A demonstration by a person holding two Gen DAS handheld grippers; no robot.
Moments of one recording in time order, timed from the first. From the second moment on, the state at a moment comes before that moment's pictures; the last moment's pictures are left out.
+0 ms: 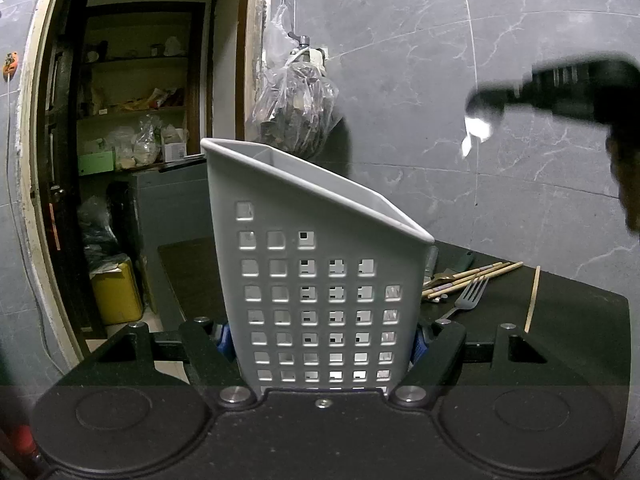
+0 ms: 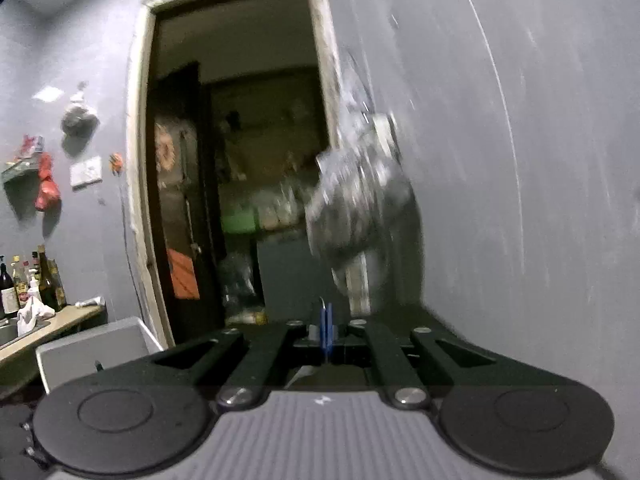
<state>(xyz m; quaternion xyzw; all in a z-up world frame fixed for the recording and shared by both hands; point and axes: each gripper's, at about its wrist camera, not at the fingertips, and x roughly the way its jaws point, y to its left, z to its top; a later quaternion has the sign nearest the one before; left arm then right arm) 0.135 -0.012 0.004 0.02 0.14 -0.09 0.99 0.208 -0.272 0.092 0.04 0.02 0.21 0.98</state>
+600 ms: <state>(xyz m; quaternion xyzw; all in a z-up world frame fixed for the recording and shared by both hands) 0.133 -0.012 0.004 0.02 0.14 -0.08 0.99 0.205 -0.194 0.138 -0.01 -0.06 0.36 0.93</state>
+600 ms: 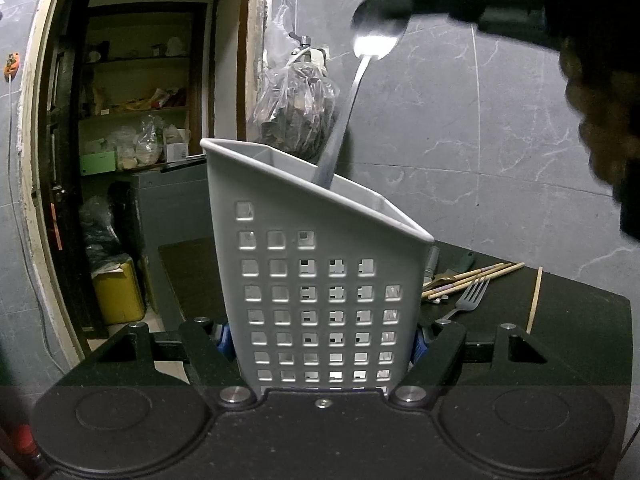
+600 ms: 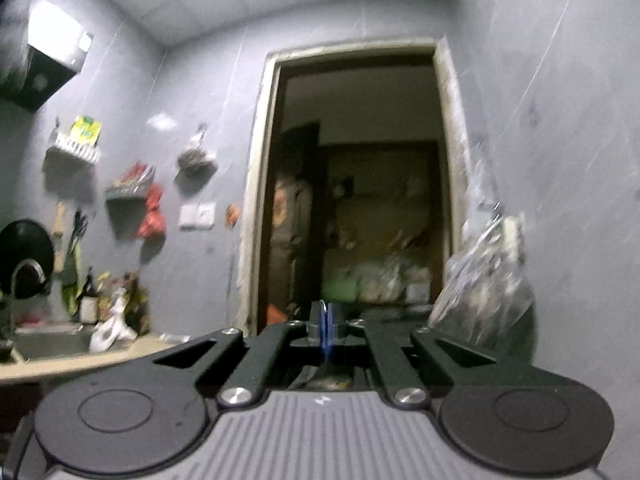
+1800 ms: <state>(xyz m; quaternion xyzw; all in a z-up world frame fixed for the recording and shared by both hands) 0.132 -0.012 0.004 0.02 0.14 -0.08 0.99 0.224 -0.160 0.066 -0.06 0.09 0.39 0.92</state>
